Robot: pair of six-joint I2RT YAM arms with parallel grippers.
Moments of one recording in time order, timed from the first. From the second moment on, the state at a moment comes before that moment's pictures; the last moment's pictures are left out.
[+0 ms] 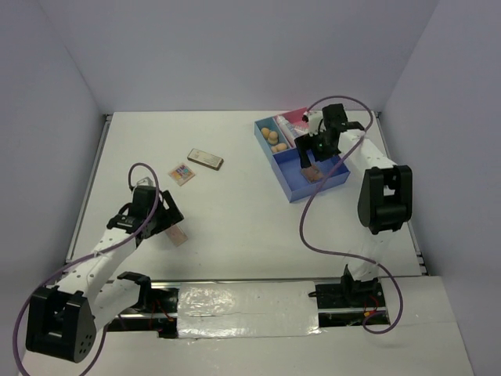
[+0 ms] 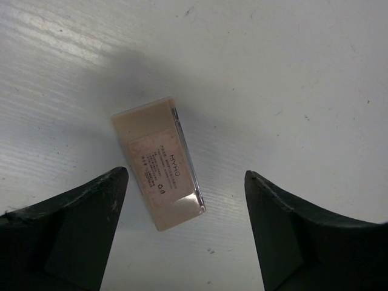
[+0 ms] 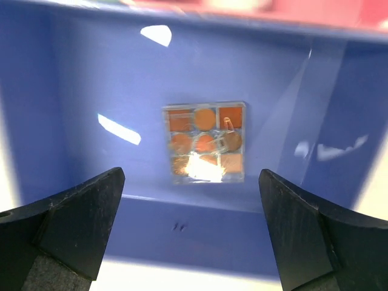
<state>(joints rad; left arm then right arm) -0.18 0.96 0.52 -0.45 -0.09 -0.67 0.10 1.92 1.52 -0.67 -0.18 -0.30</state>
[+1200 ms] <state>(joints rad) -0.20 1.36 0.69 -0.61 -0.15 -0.75 0.03 1.72 1.46 -0.62 -0.82 -0.24</state>
